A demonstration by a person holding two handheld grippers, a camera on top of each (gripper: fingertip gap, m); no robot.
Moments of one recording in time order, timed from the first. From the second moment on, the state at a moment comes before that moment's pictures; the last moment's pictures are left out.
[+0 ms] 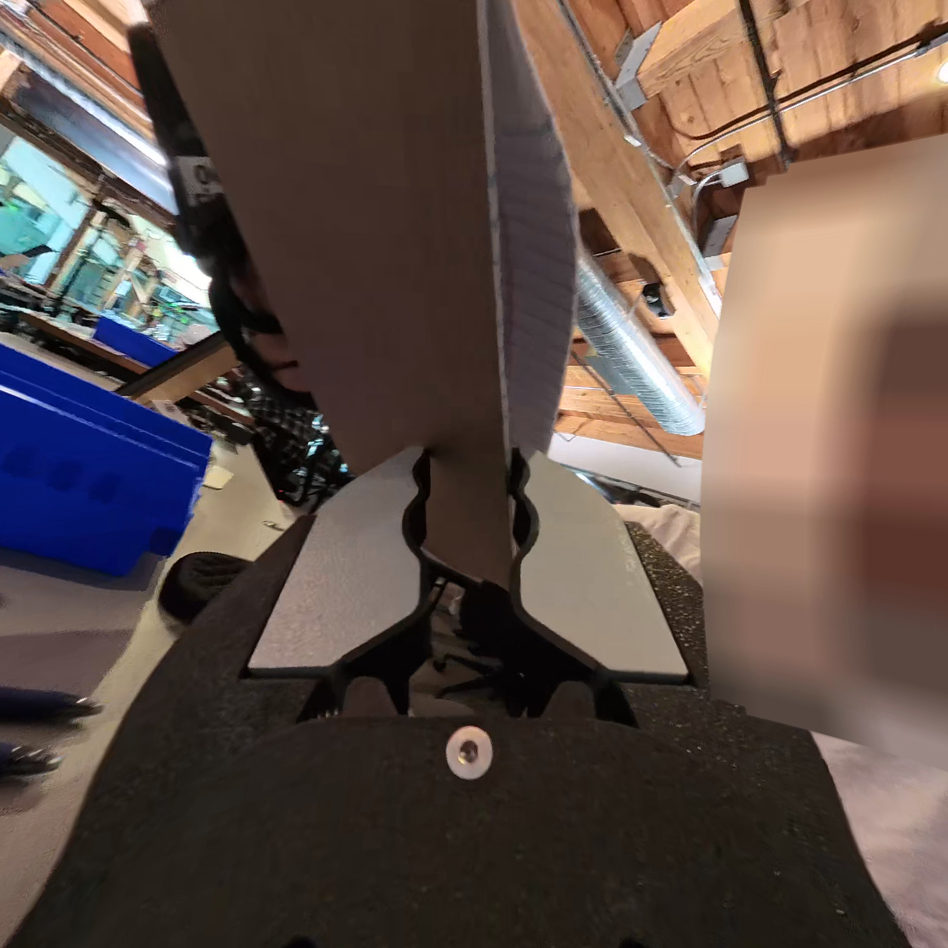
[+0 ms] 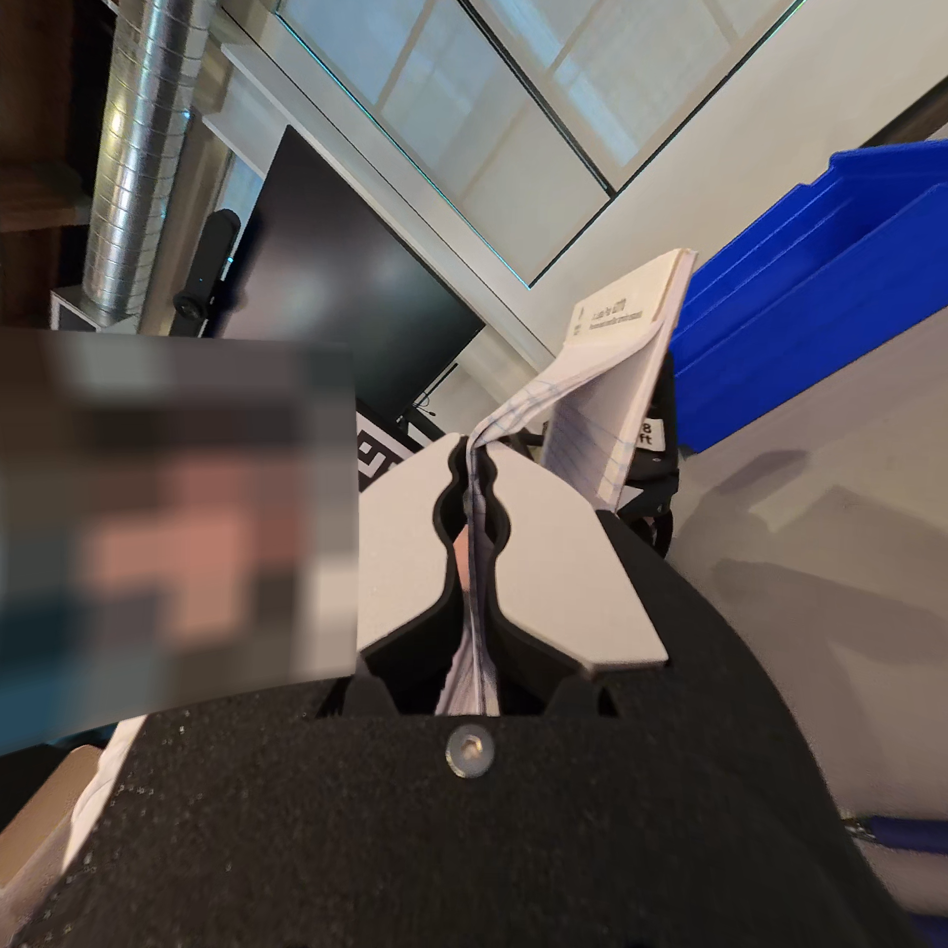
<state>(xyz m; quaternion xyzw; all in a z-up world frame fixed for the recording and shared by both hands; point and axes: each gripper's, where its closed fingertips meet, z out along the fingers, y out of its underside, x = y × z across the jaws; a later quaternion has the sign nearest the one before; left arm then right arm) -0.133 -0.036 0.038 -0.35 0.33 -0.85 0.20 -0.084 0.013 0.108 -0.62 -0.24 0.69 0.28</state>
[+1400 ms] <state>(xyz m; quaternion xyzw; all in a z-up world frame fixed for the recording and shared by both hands) -0.132 0.008 0.023 -0.42 0.26 -0.82 0.28 -0.081 0.003 0.015 -0.81 -0.33 0.40 0.29</state>
